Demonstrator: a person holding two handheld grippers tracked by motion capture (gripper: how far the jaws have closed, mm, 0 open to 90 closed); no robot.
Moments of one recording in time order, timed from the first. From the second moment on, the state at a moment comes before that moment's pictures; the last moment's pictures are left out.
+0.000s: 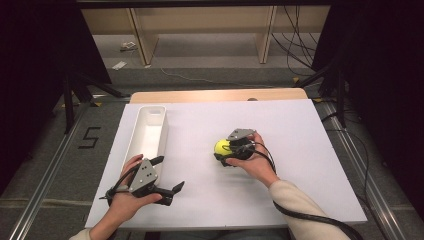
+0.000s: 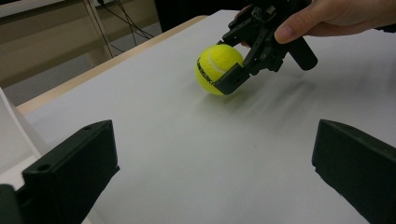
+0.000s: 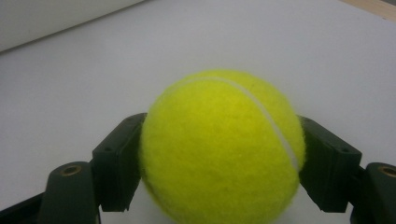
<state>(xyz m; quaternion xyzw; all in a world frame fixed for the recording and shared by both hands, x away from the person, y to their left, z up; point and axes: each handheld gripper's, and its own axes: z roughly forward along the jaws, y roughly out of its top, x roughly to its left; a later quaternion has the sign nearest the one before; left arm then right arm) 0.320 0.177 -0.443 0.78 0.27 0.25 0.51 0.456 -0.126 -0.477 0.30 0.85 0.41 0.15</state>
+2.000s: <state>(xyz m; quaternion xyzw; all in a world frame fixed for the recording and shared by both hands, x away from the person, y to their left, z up) 0.319 0.176 -0.443 0.78 0.26 0.24 0.51 0.451 -0.120 -0.447 0.29 0.83 0.45 0.15</state>
